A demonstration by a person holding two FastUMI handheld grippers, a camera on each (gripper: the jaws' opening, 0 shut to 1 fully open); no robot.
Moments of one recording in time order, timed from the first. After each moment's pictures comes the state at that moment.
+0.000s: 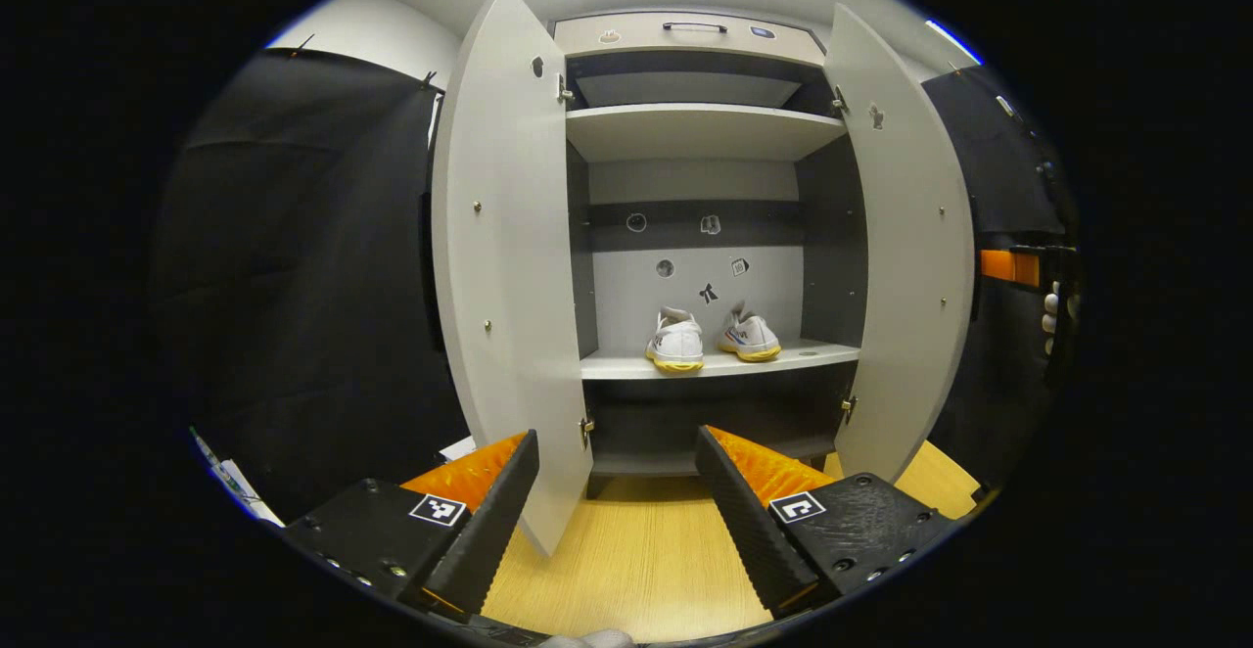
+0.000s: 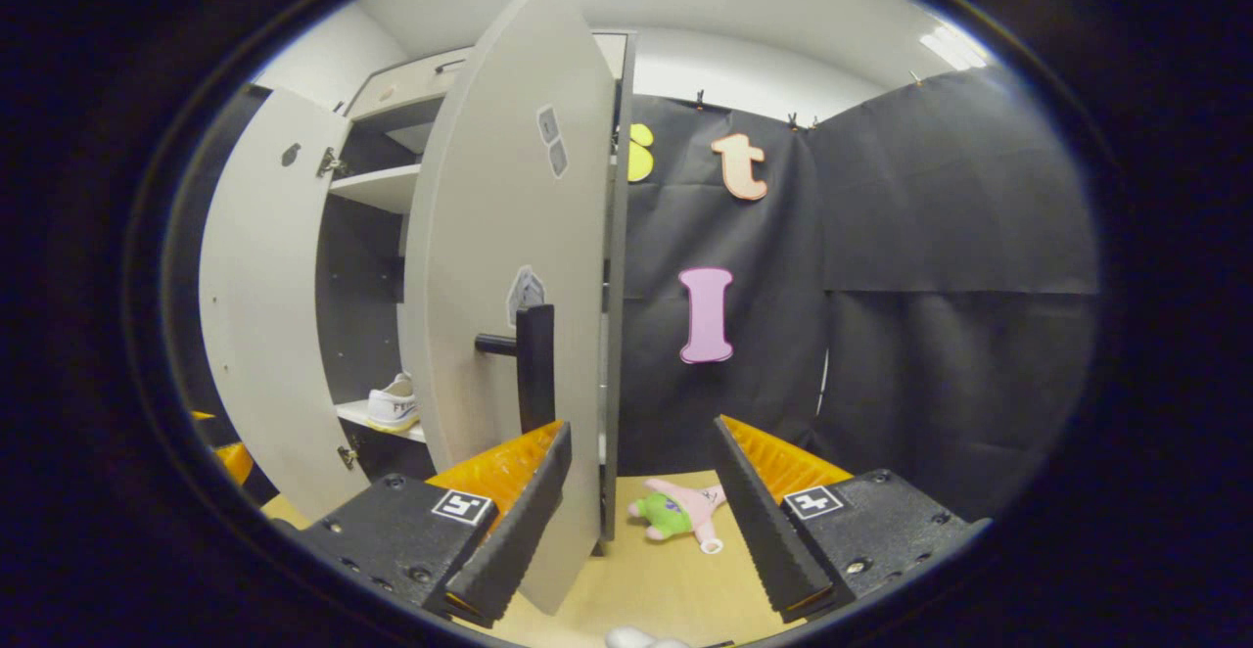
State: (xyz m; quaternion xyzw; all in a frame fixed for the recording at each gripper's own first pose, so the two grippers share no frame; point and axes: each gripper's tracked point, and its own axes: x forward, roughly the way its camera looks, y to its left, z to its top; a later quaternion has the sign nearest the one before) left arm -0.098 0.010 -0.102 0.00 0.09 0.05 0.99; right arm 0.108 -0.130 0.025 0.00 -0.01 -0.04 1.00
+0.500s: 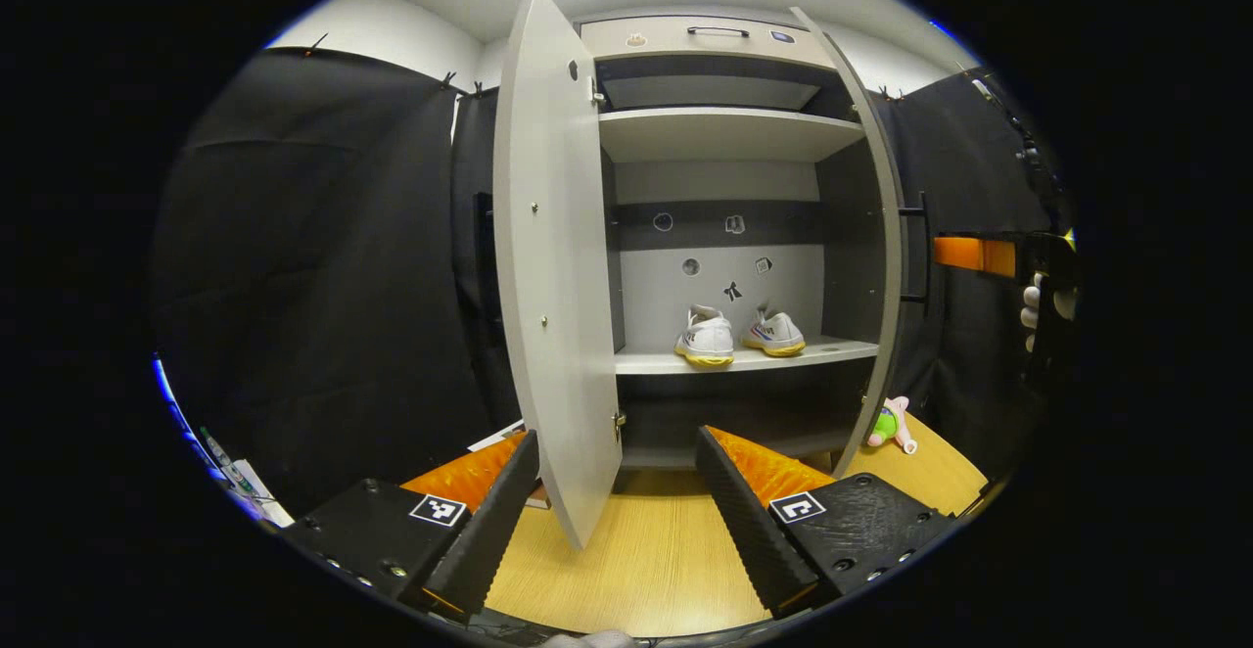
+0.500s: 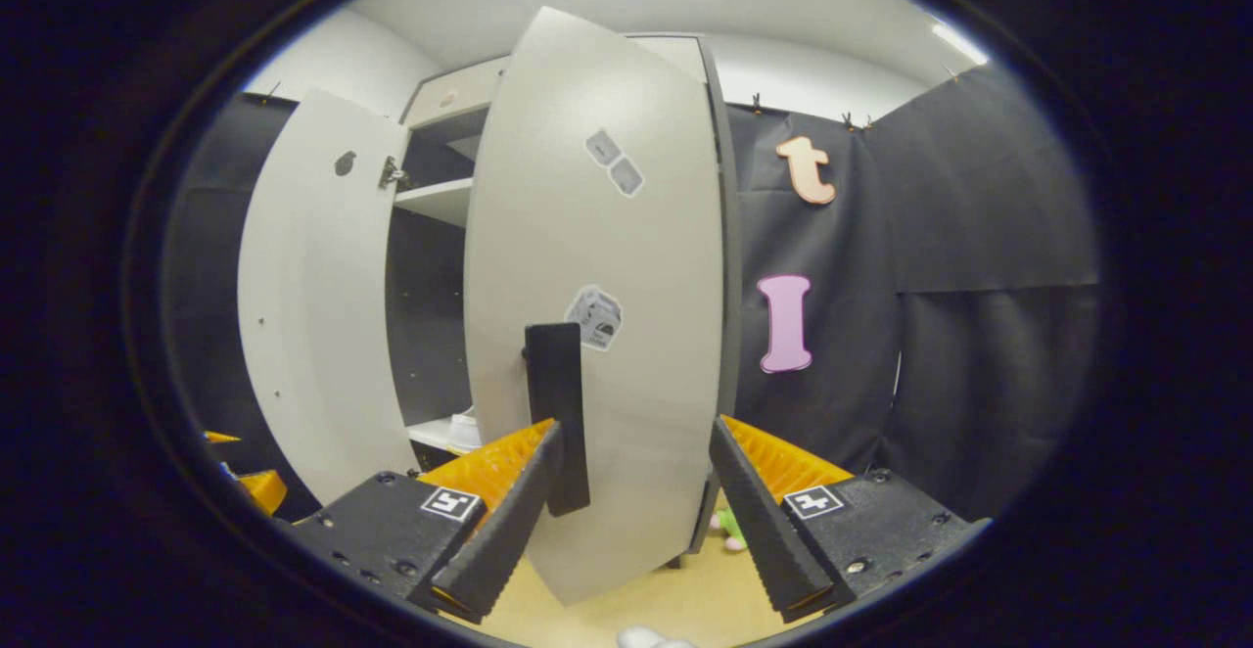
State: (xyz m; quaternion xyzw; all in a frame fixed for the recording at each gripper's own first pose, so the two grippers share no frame) left arm -0.117 0.042 -0.101 -0.01 0.09 0.08 0.99; right arm 0.124 -0.040 0.039 0.00 -0.03 0.04 1.00
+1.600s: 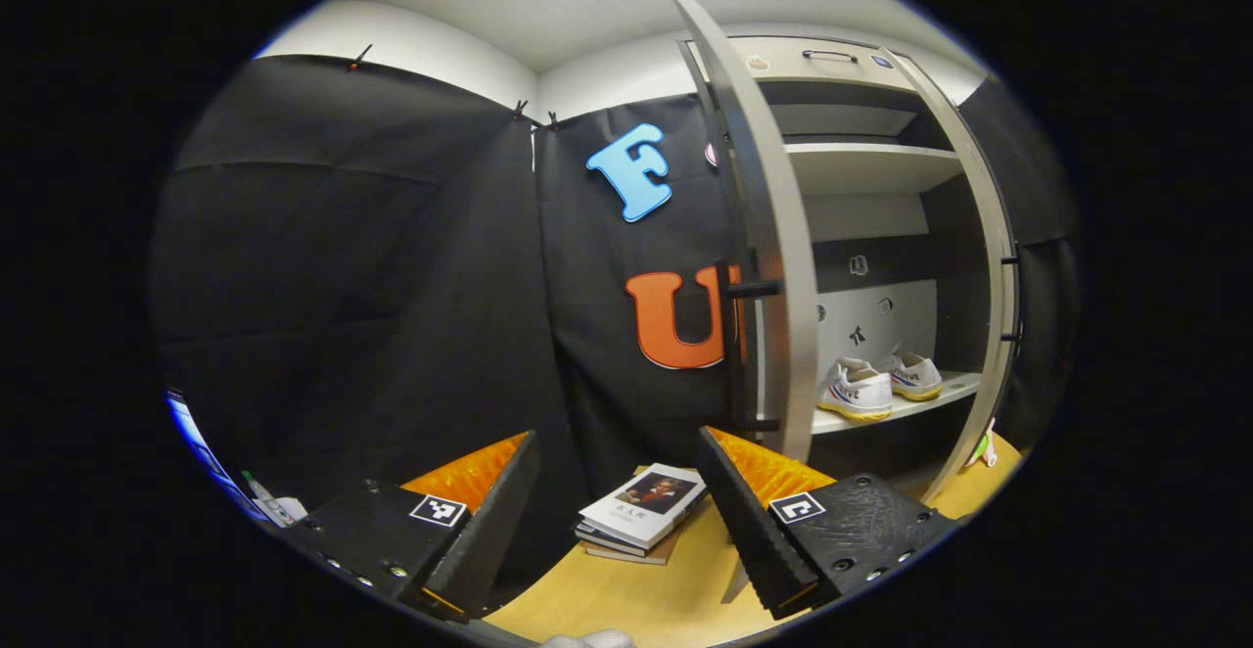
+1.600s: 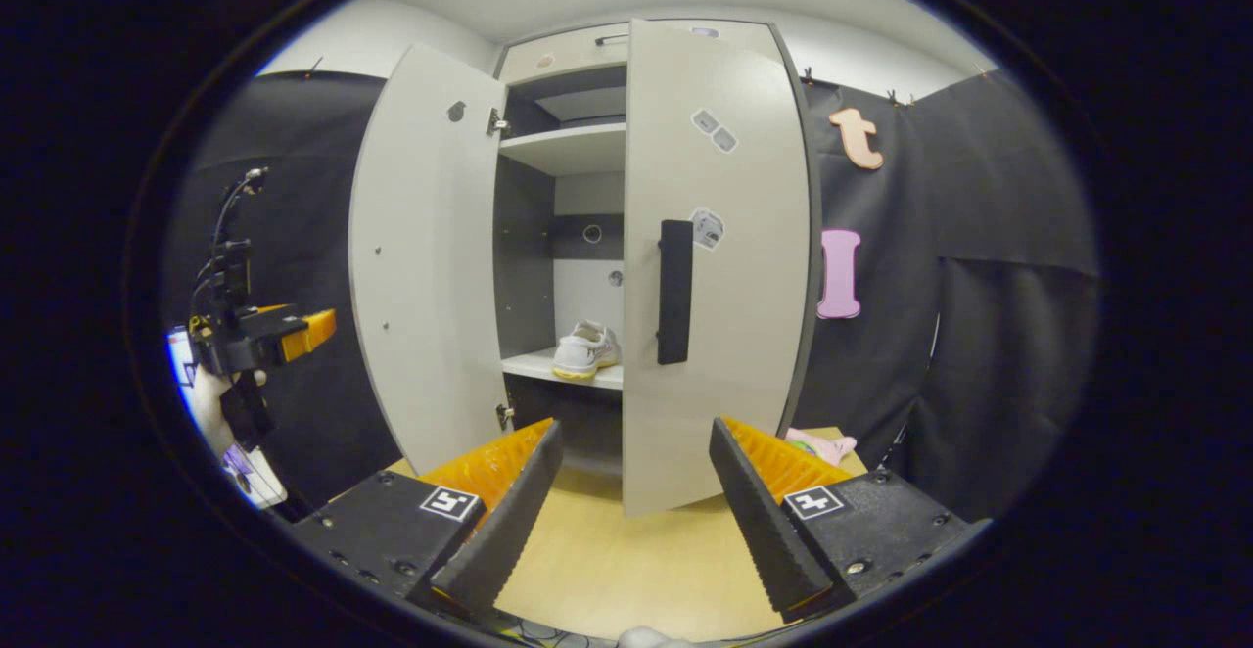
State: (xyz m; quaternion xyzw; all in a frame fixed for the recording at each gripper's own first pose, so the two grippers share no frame) left arm -0.062 0.228 -0.047 0.02 0.03 0.18 0.98; right arm 0.028 0.046 -0.041 -0.01 0.06 0.09 0.99
